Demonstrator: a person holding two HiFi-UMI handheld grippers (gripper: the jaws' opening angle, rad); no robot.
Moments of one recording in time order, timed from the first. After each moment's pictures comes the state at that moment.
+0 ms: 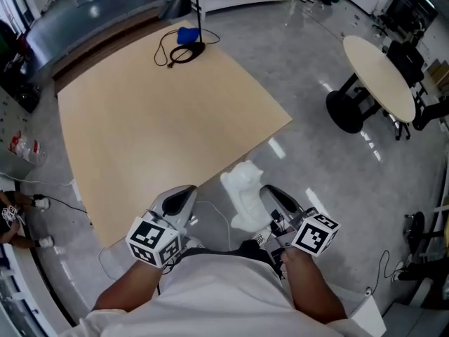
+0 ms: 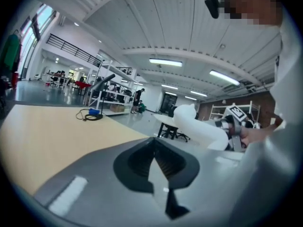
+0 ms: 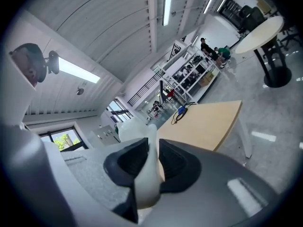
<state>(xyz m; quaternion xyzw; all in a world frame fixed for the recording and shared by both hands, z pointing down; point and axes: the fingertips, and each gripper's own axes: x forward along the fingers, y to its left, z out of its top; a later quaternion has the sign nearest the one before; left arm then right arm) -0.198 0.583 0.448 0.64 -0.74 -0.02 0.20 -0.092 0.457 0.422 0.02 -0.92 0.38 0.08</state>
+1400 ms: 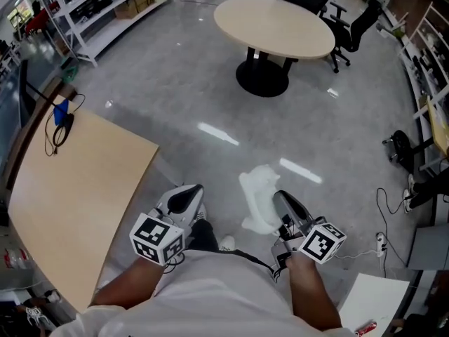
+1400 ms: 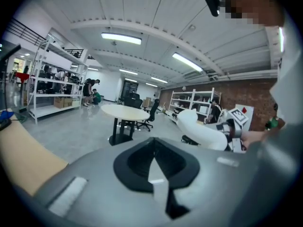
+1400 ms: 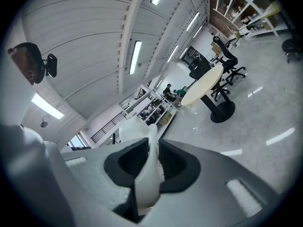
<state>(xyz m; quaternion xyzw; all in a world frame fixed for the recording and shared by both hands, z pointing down) 0.025 0.245 0.453 0.81 -0.55 0.07 0.18 0.207 0.191 0.449 0.29 -0.87 0.40 -0.06</state>
